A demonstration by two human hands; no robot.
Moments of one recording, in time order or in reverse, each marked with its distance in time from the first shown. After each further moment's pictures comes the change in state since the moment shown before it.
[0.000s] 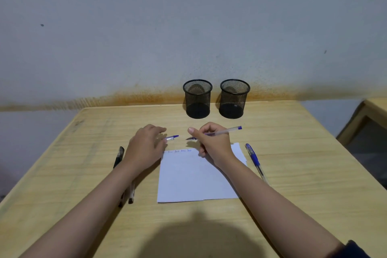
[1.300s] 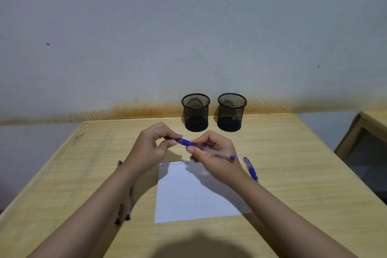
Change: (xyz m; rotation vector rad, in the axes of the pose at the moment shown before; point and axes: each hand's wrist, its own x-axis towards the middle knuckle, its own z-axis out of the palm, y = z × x) left_hand 0.008 0.047 -0.034 -0.499 0.087 0.263; right_hand -0.037 -0.042 -0.008 -0.277 -0.168 -0.396
